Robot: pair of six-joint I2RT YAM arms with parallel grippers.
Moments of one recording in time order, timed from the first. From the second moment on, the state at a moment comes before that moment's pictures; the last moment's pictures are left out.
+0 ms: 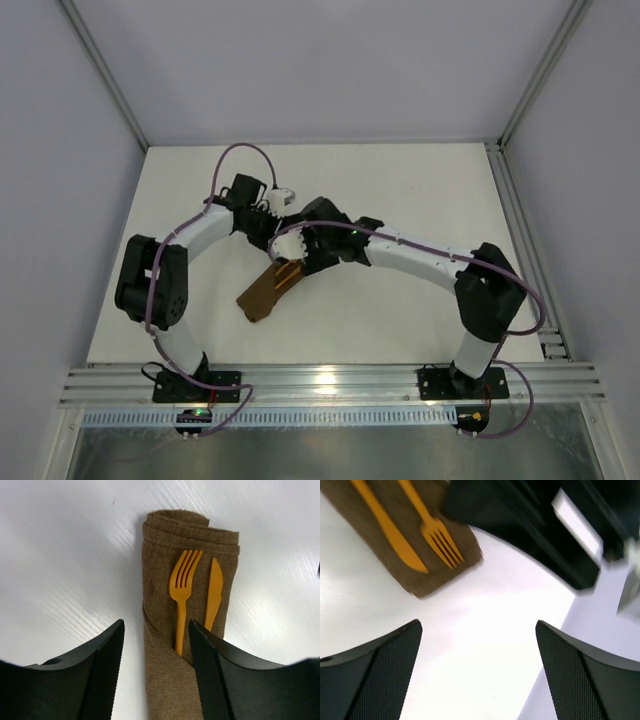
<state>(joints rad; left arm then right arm) -0.32 1.77 1.18 -0.54 0.44 0.22 0.93 1.77 1.33 -0.40 0.06 -1.16</state>
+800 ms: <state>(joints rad) 0.00 1.45 1.11 -0.43 -0.27 0.12 -0.07 1.60 1.19 -0.33 0.12 0.28</state>
